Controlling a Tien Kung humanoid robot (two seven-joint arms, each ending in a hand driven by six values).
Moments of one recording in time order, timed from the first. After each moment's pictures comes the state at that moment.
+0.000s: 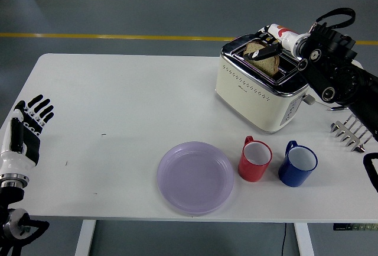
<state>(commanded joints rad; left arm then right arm) 0.02 0.03 -1.65 -1.34 1.01 0.03 -0.19 1.25 -0.02 0.53 0.29 -1.44 0.08 -0.13</state>
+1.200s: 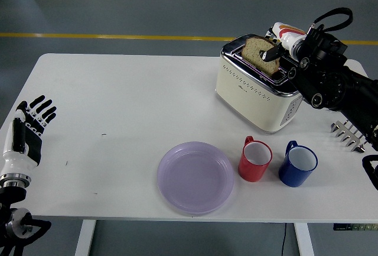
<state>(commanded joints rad) 0.01 0.04 -1.64 -1.32 1.01 0.04 -0.20 1.26 0.00 0.41 0.28 -1.44 -0.07 -0.19</state>
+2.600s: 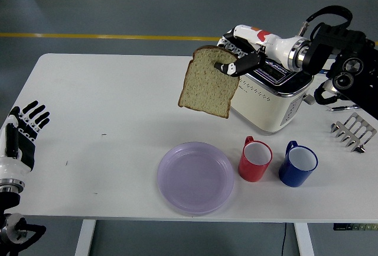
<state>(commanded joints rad) 0.04 0.04 -1.67 -1.33 1.01 0.03 -0.20 1.06 -0.41 0.53 1.34 -1.09 0.18 -0.31</state>
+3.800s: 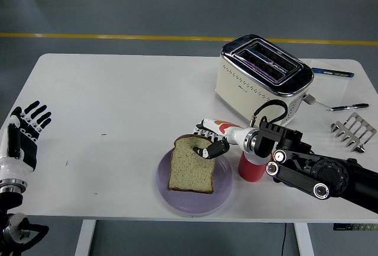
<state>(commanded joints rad) 0.04 0.03 -1.66 -1.32 0.99 0.05 -0.22 0.89 -0.16 0.22 1.02 -1.30 -0.09 -0.06</state>
